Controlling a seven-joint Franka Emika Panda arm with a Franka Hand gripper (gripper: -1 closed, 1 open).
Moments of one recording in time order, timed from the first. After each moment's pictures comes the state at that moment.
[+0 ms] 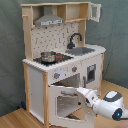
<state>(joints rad) -0.50 -1.47 1.76 -2.29 -0.12 2.74 0.68</state>
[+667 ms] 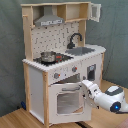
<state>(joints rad) -0.47 -1.47 1.76 -2.47 -0.12 2.74 0.76</state>
